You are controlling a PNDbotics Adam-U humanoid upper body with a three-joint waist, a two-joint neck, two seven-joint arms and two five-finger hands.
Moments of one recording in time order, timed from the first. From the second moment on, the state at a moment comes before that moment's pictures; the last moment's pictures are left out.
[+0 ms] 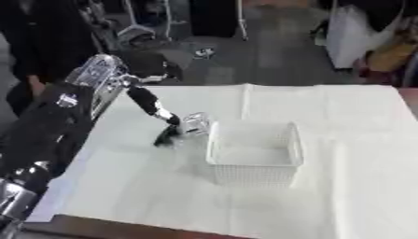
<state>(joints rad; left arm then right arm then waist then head) -1.09 0.57 -0.19 -0.83 -1.23 -0.58 -0.35 -0.55 -0.24 0.12 -1.99 0.05 -0.23 -0.53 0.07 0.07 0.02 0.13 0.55</state>
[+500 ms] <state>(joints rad) -1.14 0.50 -0.14 -0.69 -1.25 -0.57 -0.47 -0.55 -0.23 0.12 -1.99 0.04 -0.23 -0.53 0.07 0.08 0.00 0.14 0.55</state>
